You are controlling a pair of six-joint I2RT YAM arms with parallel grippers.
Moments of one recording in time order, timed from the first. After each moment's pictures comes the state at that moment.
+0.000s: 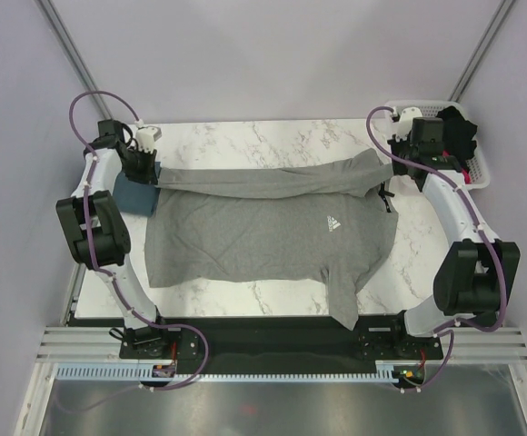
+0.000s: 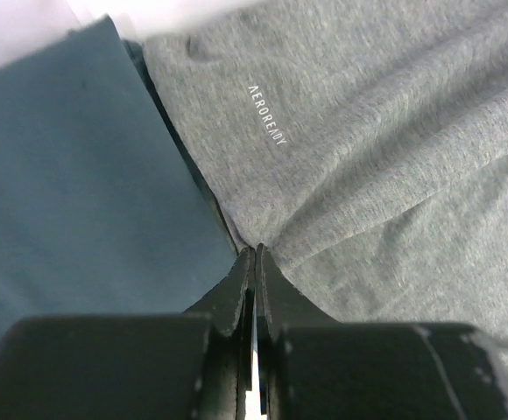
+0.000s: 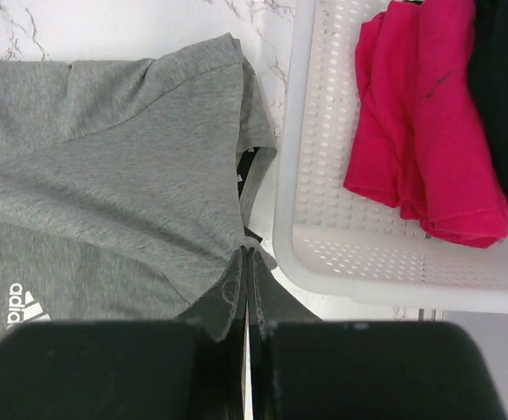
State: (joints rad) left arm 0.24 1.96 1.64 -0.75 0.40 0.51; right arm -0.04 1.55 1.31 -0.41 0.01 -0.22
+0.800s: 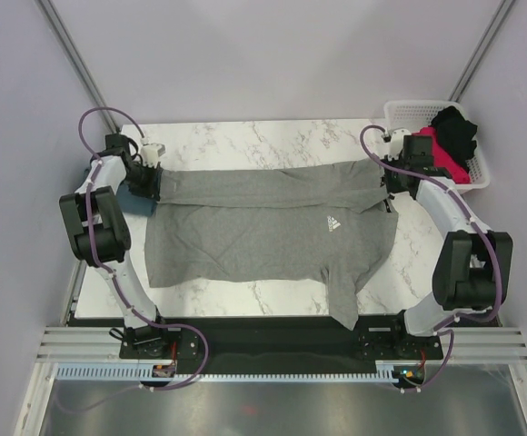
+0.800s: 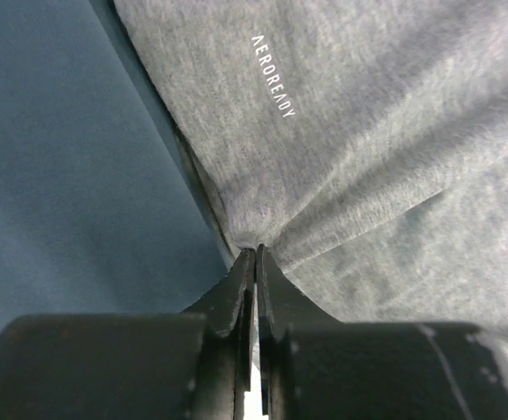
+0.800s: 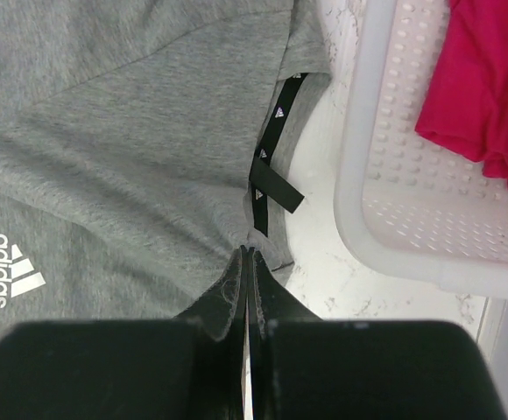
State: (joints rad) left arm 0.24 2.00 1.54 -0.75 0.36 0.51; right arm -0.04 1.58 1.18 -0.40 -0.03 -0.21
